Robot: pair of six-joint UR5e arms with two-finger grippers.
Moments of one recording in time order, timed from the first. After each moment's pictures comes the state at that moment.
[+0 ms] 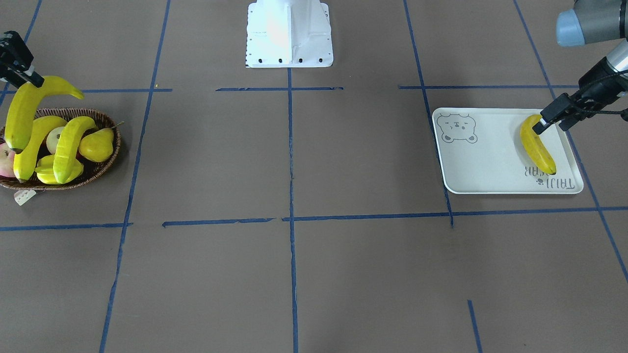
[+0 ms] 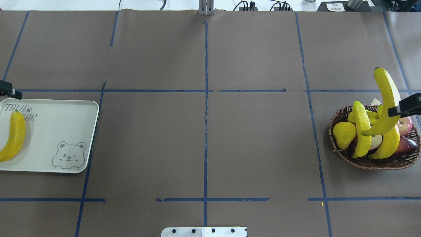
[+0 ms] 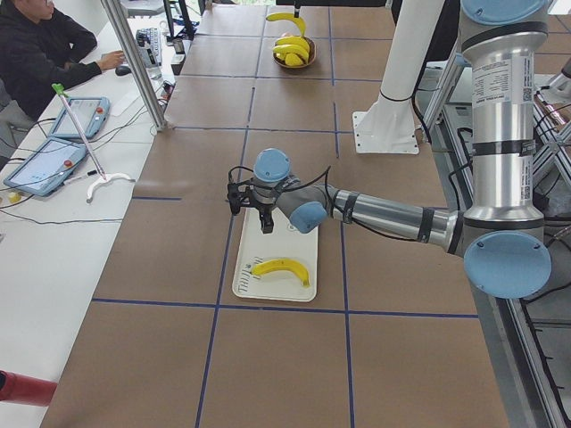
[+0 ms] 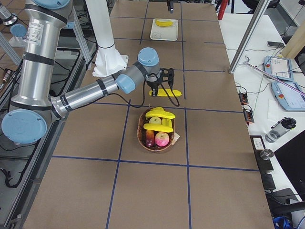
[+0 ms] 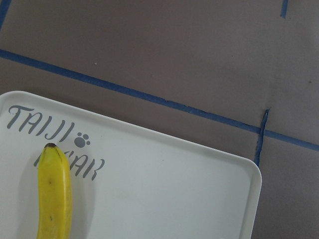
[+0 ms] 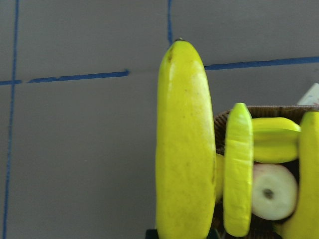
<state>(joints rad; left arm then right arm) -1.17 -1.48 -1.83 -2.18 -2.36 -1.08 1.16 -1.72 2.20 -1.27 2.44 0.82</state>
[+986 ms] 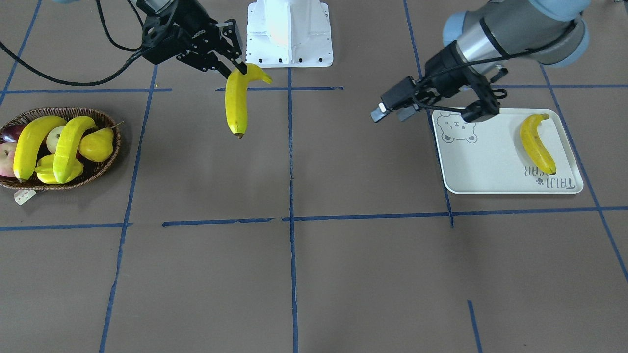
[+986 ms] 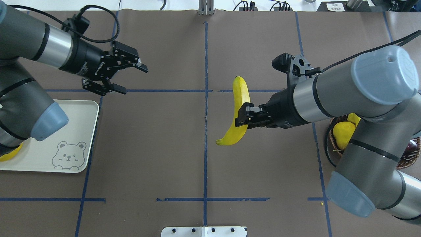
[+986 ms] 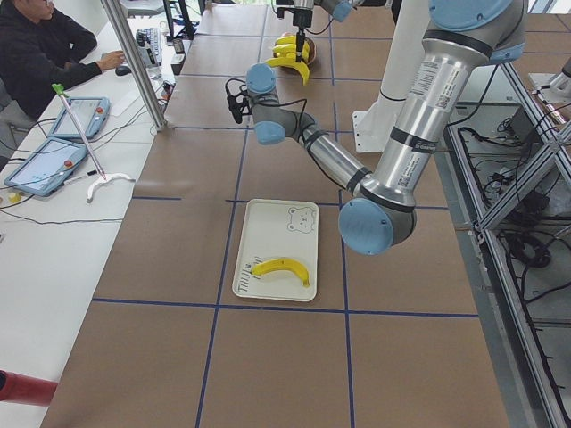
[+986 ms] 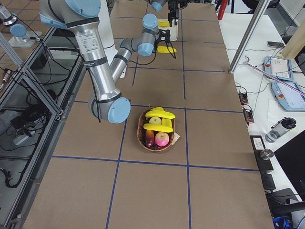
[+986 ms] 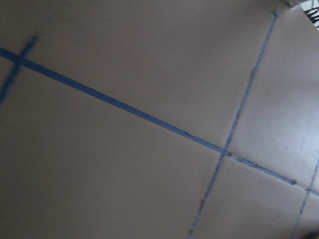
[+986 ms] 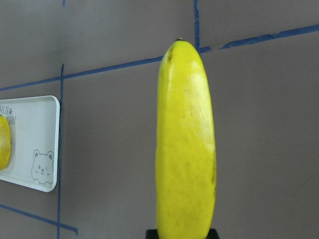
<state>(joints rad) -0.86 -2.03 -1.82 -2.27 -2.34 -1.83 0.60 -1.16 2.13 -1.27 2.06 1.39</state>
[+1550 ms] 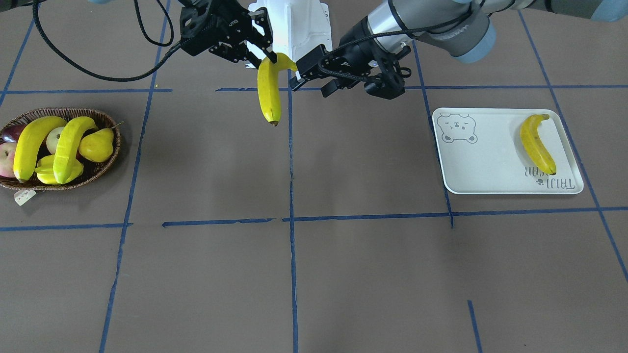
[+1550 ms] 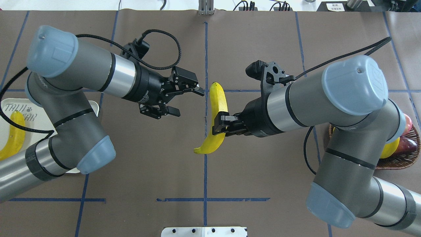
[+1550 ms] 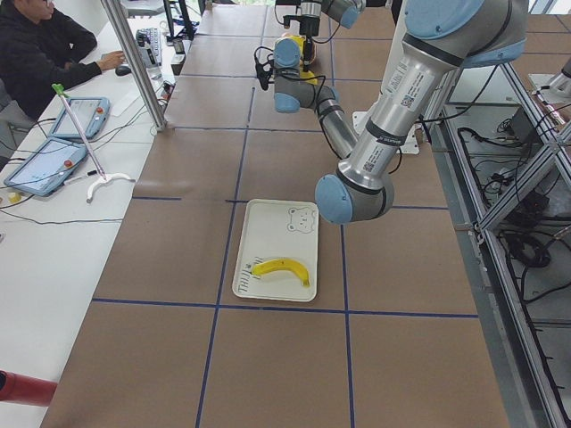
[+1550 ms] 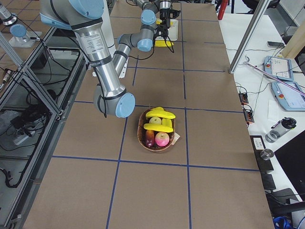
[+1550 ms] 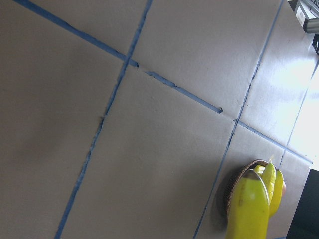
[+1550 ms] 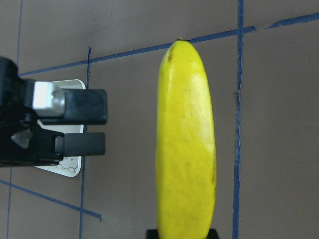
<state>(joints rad) -0.66 -2.16 -1.81 -2.28 -2.15 -1.86 0.55 -1.08 2.10 -1.26 2.04 1.40</state>
